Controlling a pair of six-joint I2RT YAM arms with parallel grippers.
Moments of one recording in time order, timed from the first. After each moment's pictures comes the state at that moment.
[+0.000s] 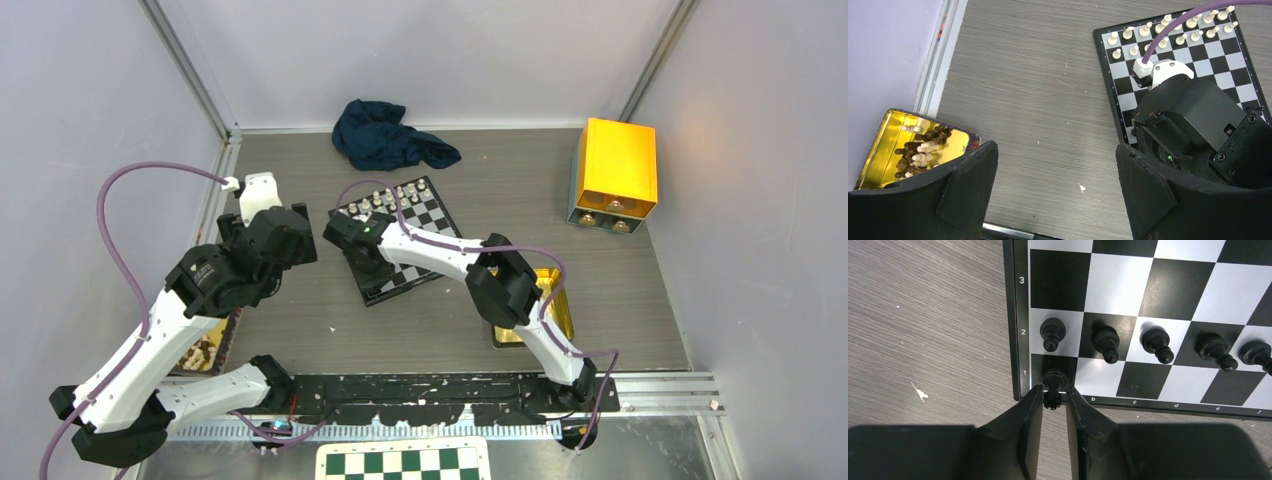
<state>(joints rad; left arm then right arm) -0.78 0.95 1.33 -1.21 -0.80 -0.65 1.05 2.27 1.95 -0.95 0.12 0.55</state>
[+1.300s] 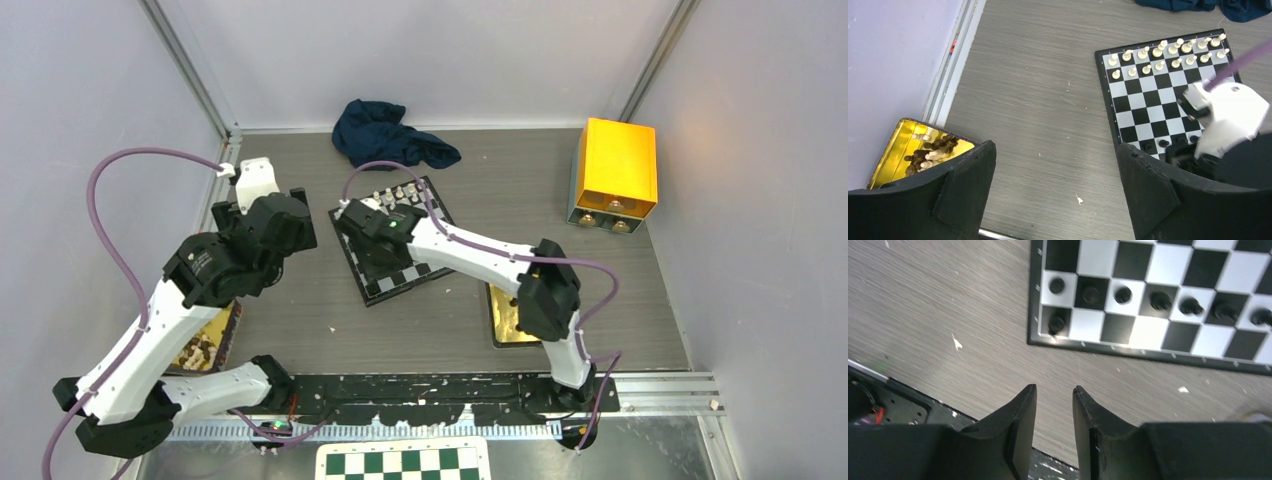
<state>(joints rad) -0.78 1.01 1.43 -1.23 -0.85 -0.65 1.07 2.04 1.87 -0.94 0.14 0.53</state>
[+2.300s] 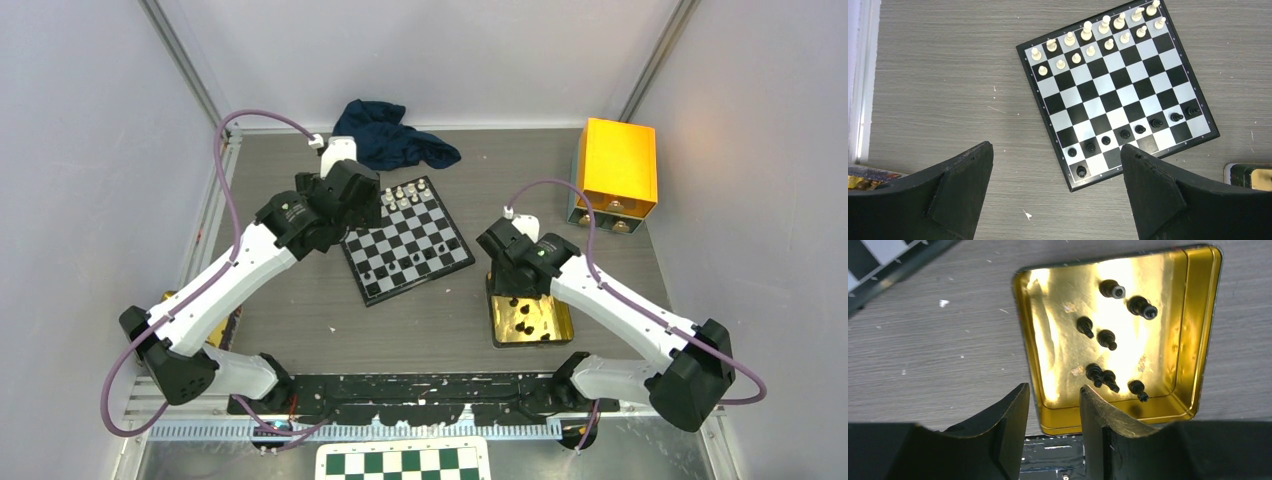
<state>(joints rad) -0.78 1.35 1.49 -0.96 -0.66 -0.56 0.73 1.18 1.00 -1.02 0.35 0.75</state>
